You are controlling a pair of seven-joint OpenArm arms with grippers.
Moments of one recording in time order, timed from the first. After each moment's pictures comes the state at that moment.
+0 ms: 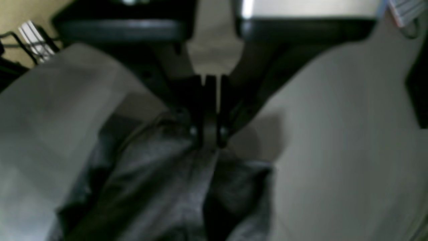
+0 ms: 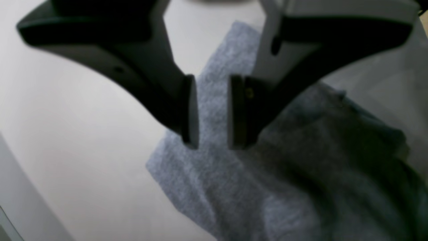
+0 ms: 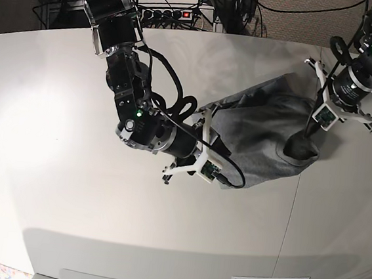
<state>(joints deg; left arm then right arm) 26.7 -32.6 -7.9 126.0 -15.9 -22.4 46.3 14.8 4.2 -21.7 94.7 13.7 39.8 -51.8</state>
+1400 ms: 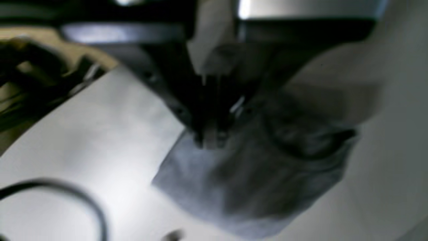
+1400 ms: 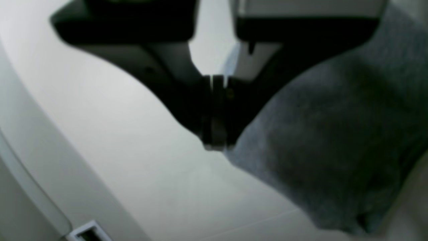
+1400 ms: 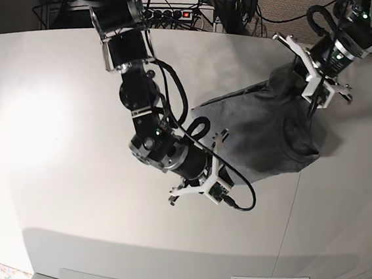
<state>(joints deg) 35.8 -19.6 -7.9 132.3 -27.5 -21.5 35.9 21.4 -0.8 -21.6 81.6 0.4 36.2 -36.6</state>
